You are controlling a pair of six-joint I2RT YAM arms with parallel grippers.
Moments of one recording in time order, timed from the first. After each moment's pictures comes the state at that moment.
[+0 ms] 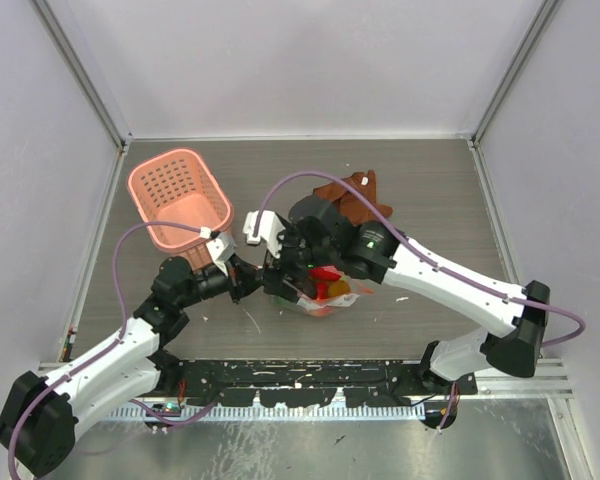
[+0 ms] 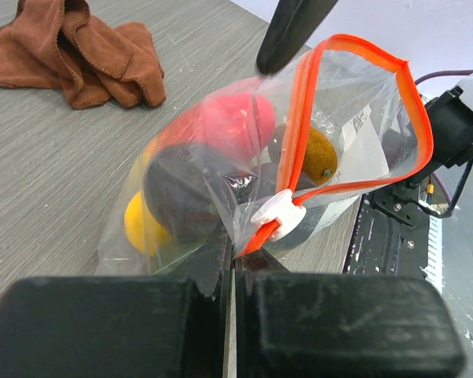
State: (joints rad) left arm -0.56 0.81 0.30 0.47 0.57 -0.27; right arm 1.03 1.38 1.40 -0.65 -0.24 -0.25
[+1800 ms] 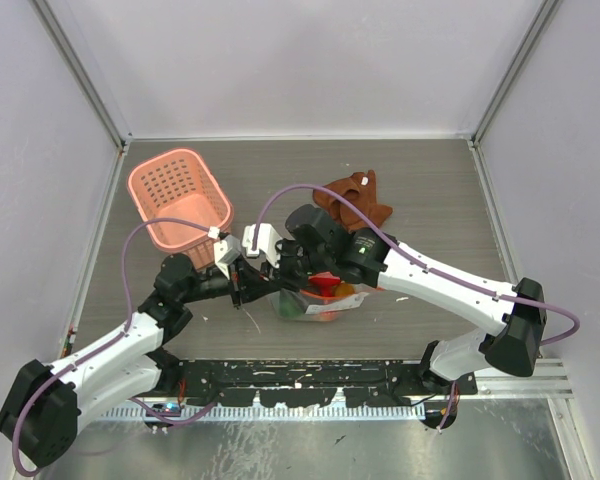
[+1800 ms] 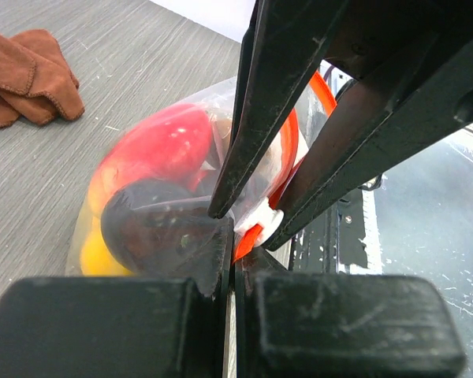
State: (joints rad) left arm -0.57 0.87 0.31 0.57 0.78 -0.33; right arm 1.05 1.40 1.31 -0.58 -0.28 -0.31
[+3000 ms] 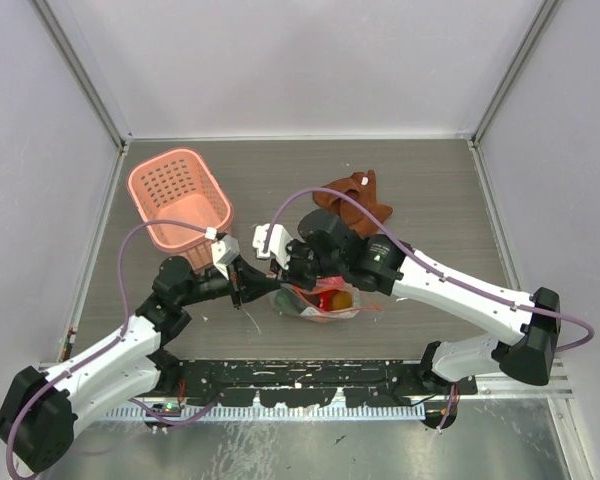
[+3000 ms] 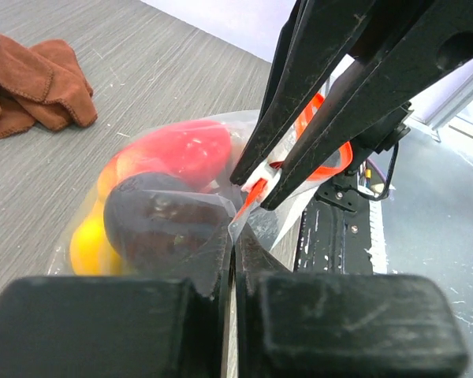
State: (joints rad) left arm -0.58 0.82 0.31 0.53 0.71 -0.33; right arm 1.05 1.32 1.25 -0.55 -0.20 -0.30
